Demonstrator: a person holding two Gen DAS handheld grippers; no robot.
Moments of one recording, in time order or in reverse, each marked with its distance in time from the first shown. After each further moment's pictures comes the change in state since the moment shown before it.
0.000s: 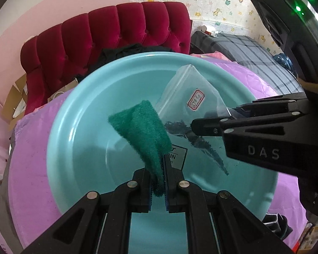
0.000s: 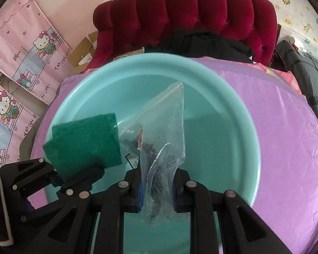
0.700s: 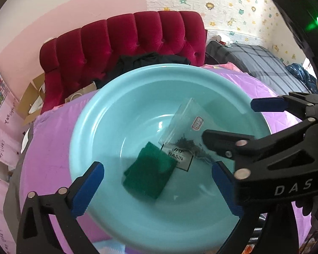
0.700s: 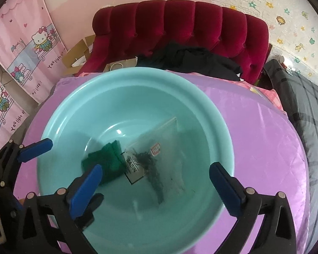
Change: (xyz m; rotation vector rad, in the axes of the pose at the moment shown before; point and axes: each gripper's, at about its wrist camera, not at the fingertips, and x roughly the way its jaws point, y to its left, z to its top) left arm -0.029 -0.002 -0.009 -0.069 -0.055 0.105; right arm -0.029 0.012 -0.007 -0.071 -0.087 -0.126
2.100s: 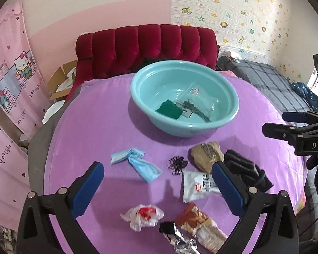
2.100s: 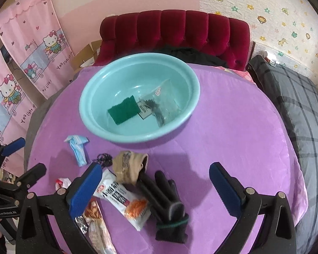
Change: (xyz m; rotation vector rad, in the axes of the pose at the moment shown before) left arm -0.143 0.008 -0.135 -0.135 -0.081 0.061; right arm -0.132 0.010 -0.143 0.023 -0.056 -0.008
